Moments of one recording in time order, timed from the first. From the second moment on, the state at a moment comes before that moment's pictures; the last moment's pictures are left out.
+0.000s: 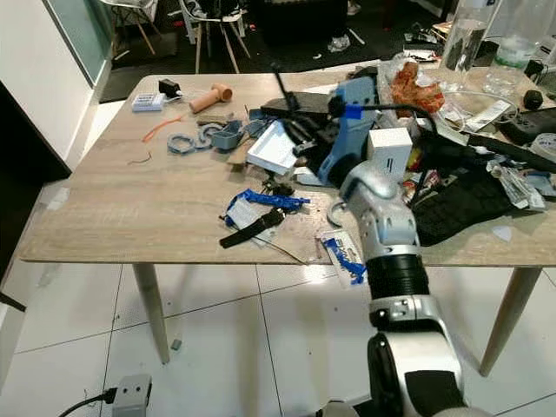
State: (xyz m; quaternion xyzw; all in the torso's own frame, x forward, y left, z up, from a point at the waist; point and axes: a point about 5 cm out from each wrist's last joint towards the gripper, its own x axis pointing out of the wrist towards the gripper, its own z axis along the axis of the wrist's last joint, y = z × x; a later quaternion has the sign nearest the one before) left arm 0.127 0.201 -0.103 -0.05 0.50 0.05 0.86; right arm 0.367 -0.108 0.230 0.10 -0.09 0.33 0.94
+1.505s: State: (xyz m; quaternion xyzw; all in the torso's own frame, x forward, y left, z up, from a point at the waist) left arm 0.122 0.197 -0.105 -0.05 0.51 0.04 0.86; right arm 0.206 -0.236 -0.062 -0.03 0.52 0.00 0.85
